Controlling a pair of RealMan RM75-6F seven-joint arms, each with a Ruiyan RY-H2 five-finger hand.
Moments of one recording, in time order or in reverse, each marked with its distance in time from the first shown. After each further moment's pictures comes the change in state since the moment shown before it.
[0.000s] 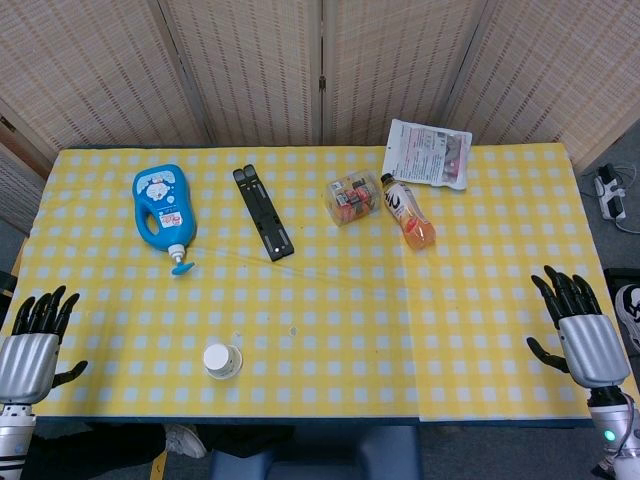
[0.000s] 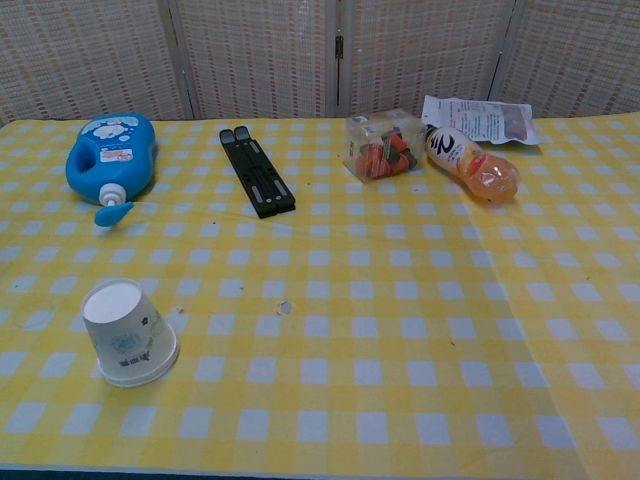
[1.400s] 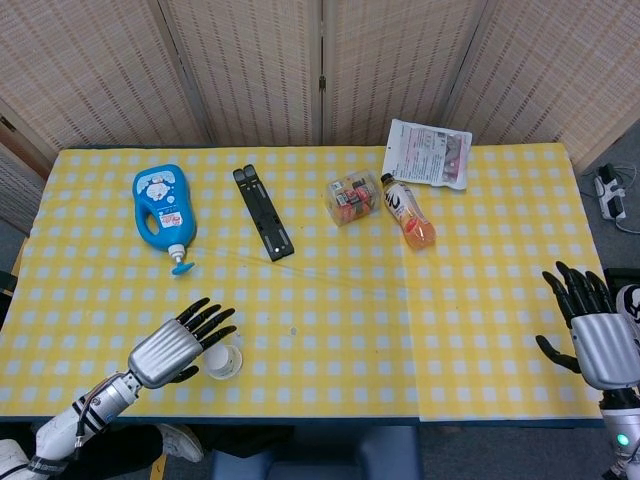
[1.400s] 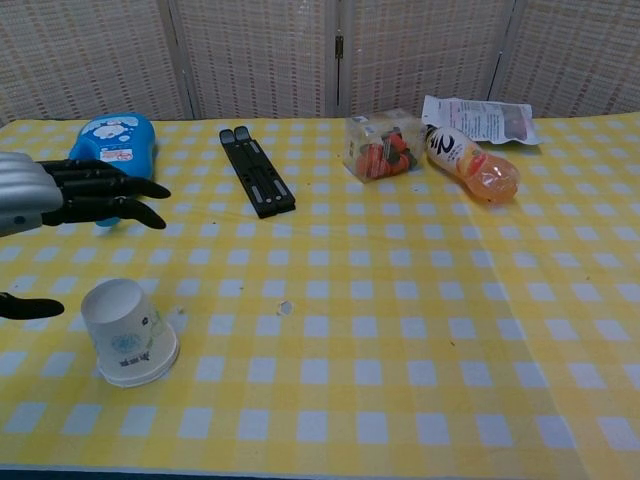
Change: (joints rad) left arm -0.407 0.048 0.062 -0.116 0.353 -0.458 -0.056; right arm -0.013 0.057 0.002 -0.052 -0.008 0.031 0.005
